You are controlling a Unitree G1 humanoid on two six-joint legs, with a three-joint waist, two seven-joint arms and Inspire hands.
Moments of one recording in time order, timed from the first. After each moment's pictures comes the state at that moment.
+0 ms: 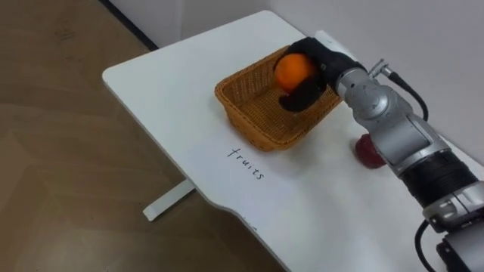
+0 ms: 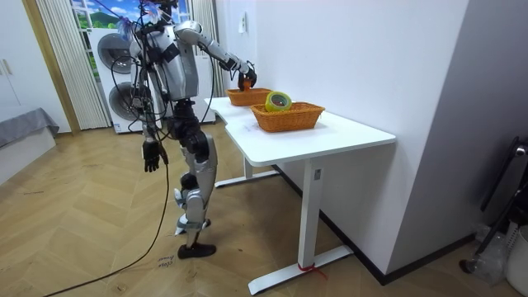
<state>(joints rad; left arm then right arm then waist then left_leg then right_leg) 0.29 0.27 0.10 0.99 0.15 0.22 0.10 -0.74 -0.43 0.45 0.53 -0.21 0.24 0.09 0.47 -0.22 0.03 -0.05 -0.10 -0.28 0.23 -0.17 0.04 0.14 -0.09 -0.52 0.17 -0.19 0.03</state>
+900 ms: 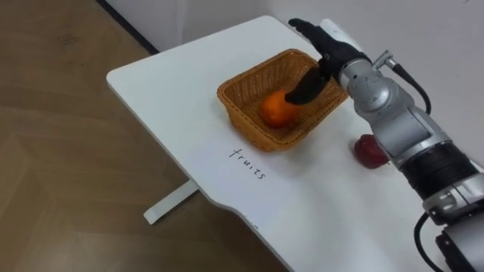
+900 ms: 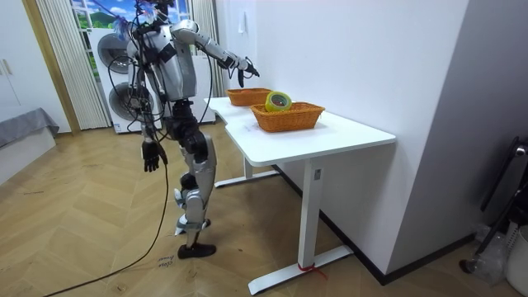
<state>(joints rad) 0.30 0.27 0.10 0.98 0.15 0.22 0.10 -0.77 -0.43 0.45 0.54 -0.21 0.23 0.05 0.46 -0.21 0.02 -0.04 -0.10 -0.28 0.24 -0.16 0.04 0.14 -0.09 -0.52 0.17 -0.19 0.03</state>
